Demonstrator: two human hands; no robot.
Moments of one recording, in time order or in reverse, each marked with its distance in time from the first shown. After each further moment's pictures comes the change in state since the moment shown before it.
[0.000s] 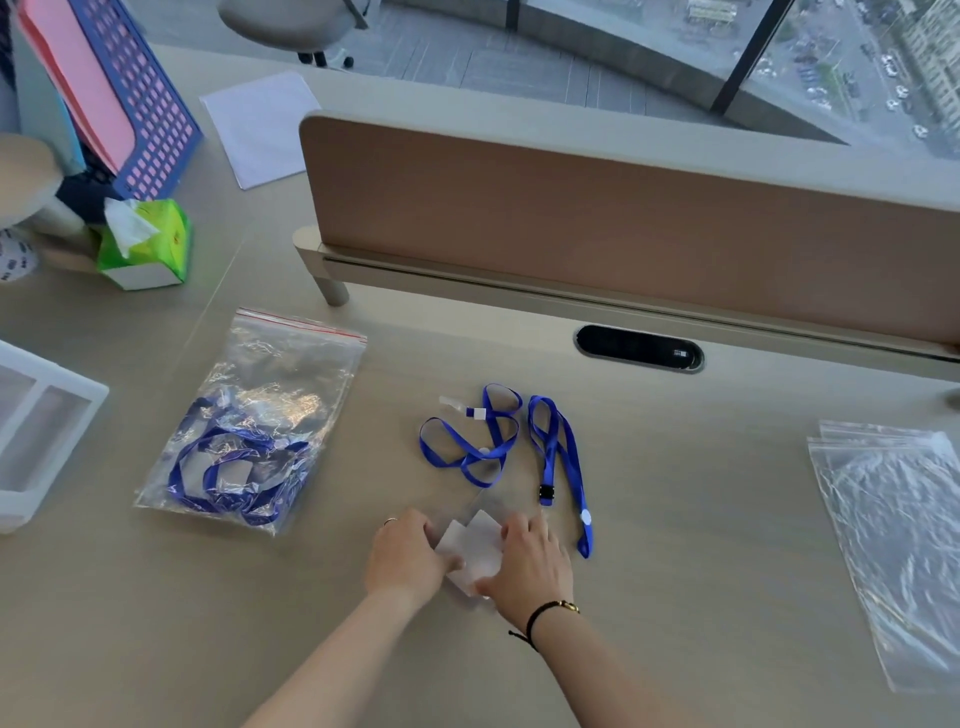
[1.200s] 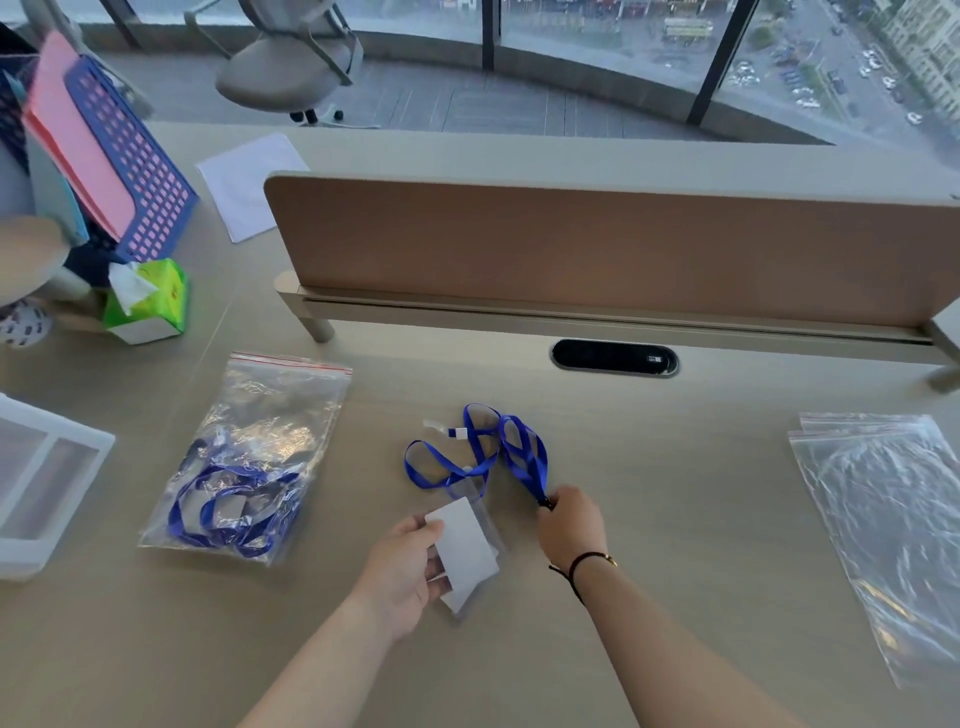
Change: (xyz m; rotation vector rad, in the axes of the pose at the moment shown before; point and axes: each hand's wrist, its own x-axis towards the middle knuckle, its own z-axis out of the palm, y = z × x) left_hand -0.043 0.054 -0.024 -1.037 -0.253 -0.219; right_hand 0.045 0.049 -0.054 0.439 0.143 0.180
